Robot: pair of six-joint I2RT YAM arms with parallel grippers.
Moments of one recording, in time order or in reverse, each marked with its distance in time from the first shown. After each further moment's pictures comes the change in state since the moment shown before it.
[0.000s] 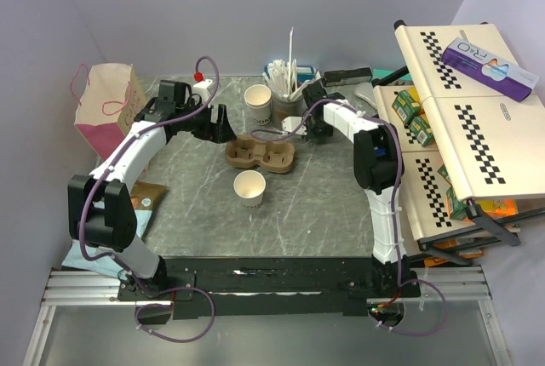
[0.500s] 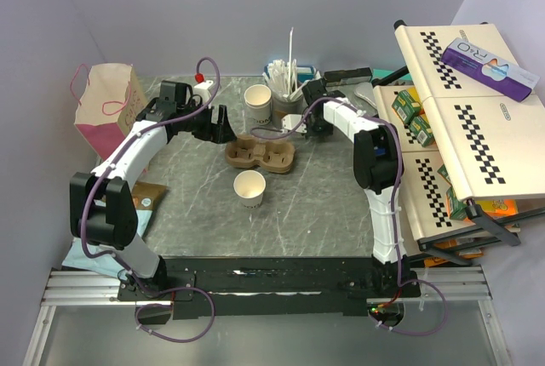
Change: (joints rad) left arm 0.000 0.014 0.000 0.000 0.000 0.000; right arm 0.000 0.013 0.022 -0.018 0.004 0.000
